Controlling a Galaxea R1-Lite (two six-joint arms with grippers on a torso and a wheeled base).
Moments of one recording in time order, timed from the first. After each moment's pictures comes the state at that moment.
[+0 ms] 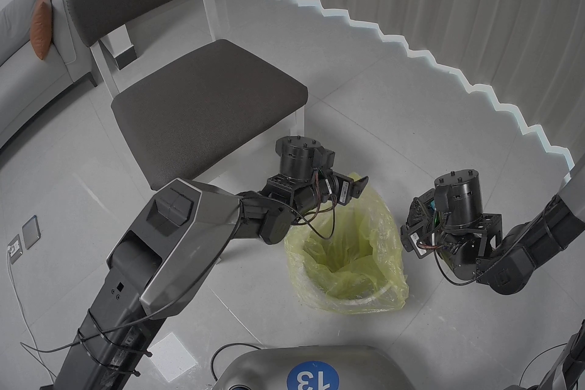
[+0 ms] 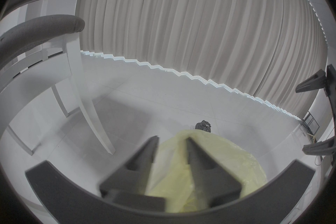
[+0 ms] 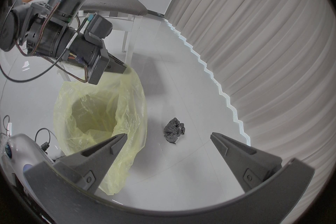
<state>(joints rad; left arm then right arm) -0.61 2.65 -2.00 -0.43 -0.07 0.03 0.53 1.94 -0.72 -0.69 -0.60 -0.28</state>
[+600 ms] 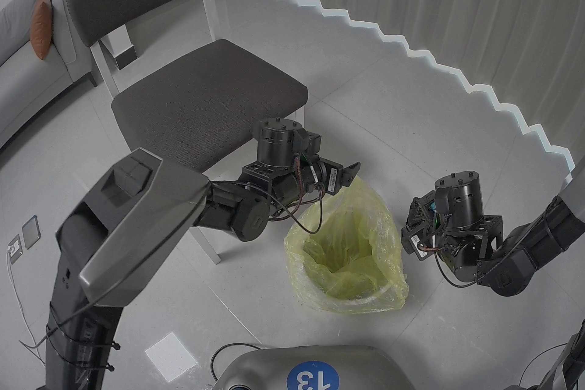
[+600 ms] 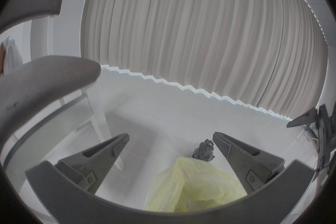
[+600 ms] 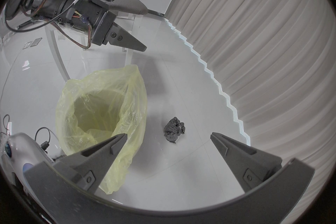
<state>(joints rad) -0.60 2.43 -1.69 -0.56 -0.06 0.03 0.53 1.93 -0.71 -0.69 -0.60 -0.28</state>
